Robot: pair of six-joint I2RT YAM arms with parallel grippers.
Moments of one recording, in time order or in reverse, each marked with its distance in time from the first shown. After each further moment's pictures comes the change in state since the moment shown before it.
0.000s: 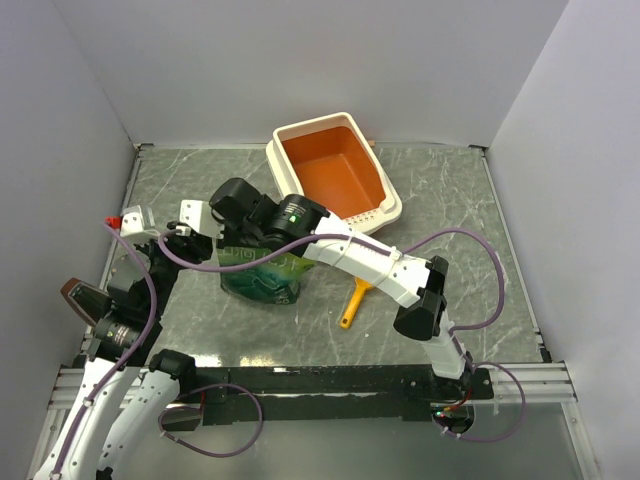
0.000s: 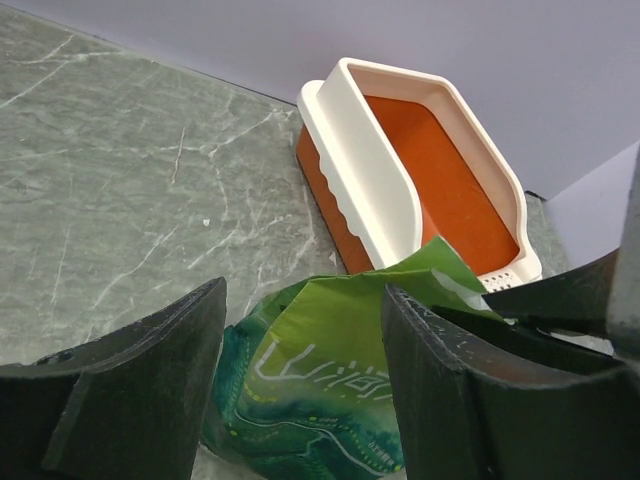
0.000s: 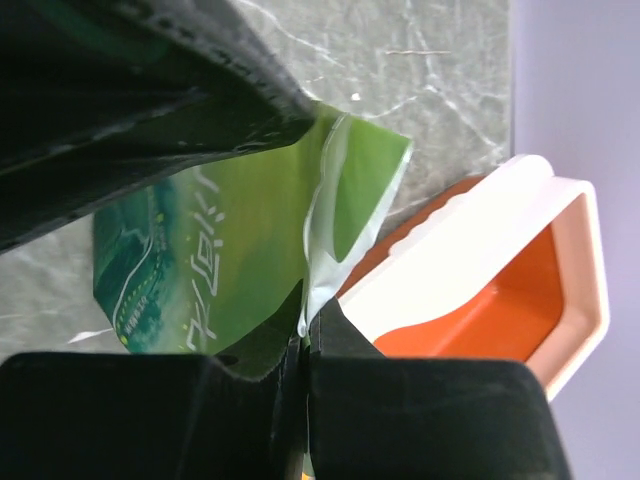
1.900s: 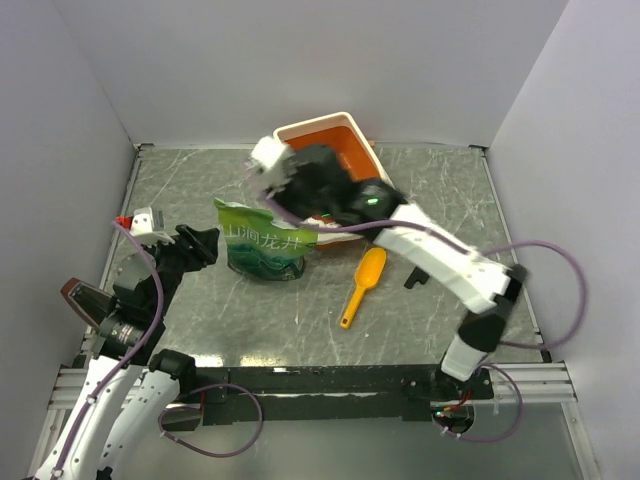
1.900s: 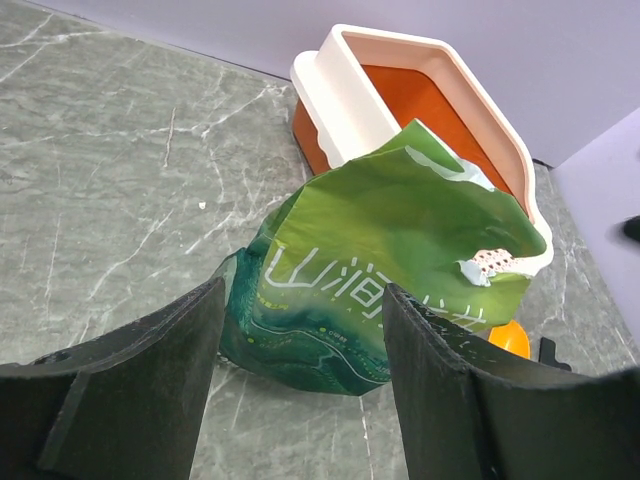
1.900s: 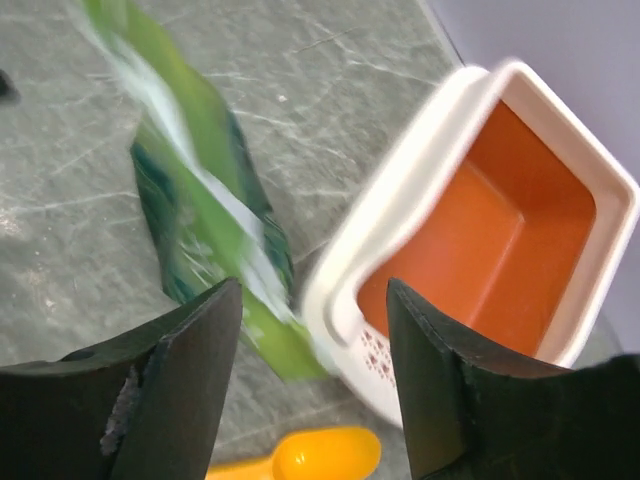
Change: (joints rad) left arm 0.000 0.002 -0.034 0.005 0.039 0.030; right arm -0.181 -0.349 -0.389 0.244 -0.046 0.286
